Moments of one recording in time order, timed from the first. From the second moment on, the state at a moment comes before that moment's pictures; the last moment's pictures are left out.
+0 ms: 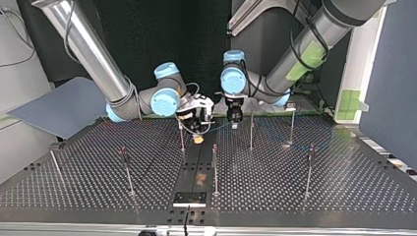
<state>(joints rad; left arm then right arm) -0.38 -2.14 -1.69 -2.61 -1.98 -1.75 2.24 -0.81 1.11 -0.04 1.53 1.55</state>
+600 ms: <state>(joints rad) -0.40 -2.00 -1.81 -2.61 -1.98 -1.76 2.24 -0.96 1.19 -0.03 1.58 1.58</state>
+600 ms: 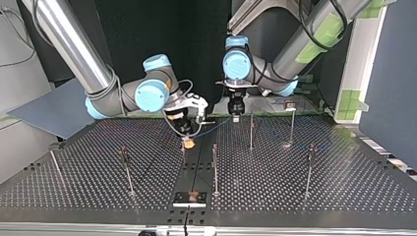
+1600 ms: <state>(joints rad) -0.41 -1.75 -1.77 -2.63 -1.97 -1.76 2.24 -1.22 1.33 0.01 1.55 1.60</state>
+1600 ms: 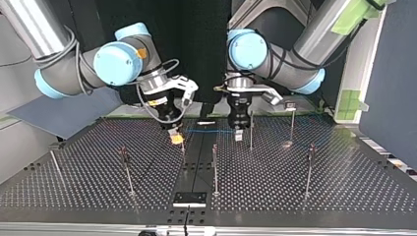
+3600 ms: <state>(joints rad) -0.26 -1.87 -1.58 -2.59 -1.70 -1.82 2.11 -1.19 1.28 -0.04 1.44 1.63</state>
